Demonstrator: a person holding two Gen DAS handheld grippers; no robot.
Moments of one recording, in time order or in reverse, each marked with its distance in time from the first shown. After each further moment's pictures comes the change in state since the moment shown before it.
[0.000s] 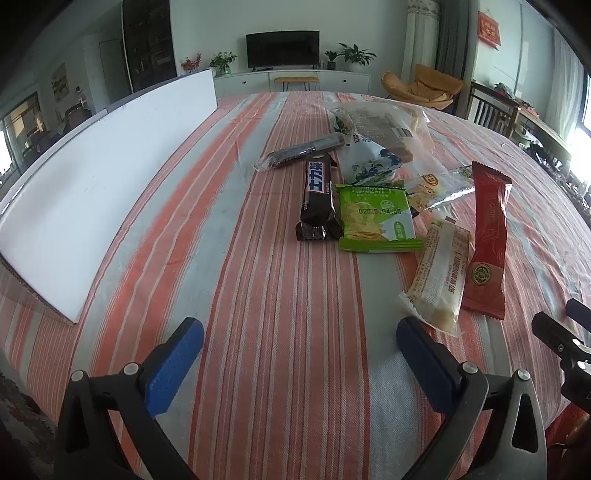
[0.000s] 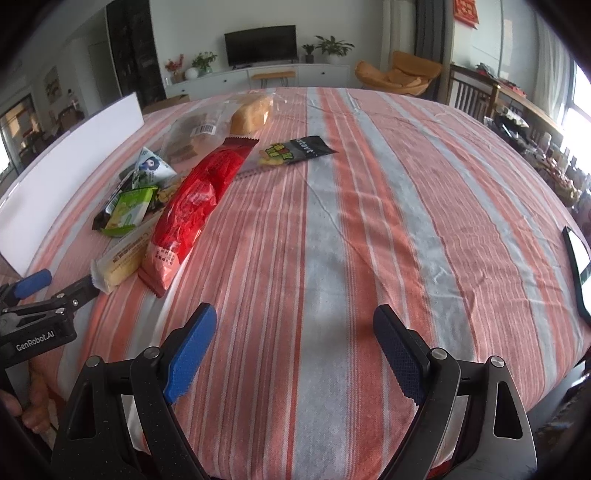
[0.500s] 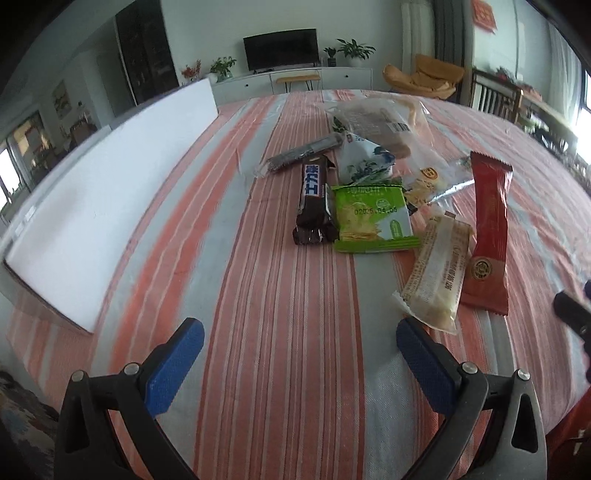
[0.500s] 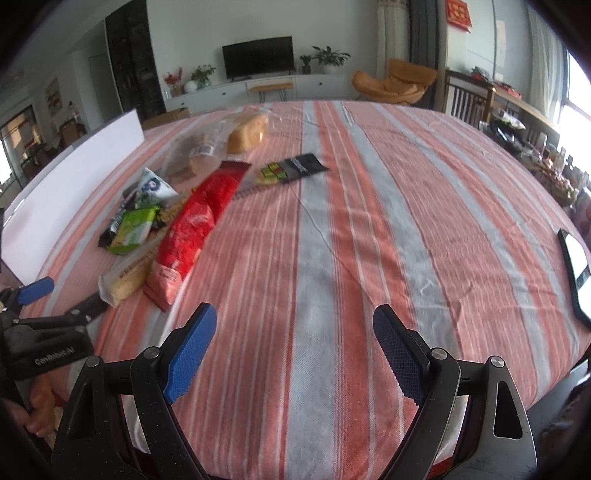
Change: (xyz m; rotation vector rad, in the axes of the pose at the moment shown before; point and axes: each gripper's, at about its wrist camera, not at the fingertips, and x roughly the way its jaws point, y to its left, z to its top) left arm -0.003 -0.009 0.002 0.030 0.015 0.058; right arm -0.006 -0.013 0.003 0.032 -0.038 0.008
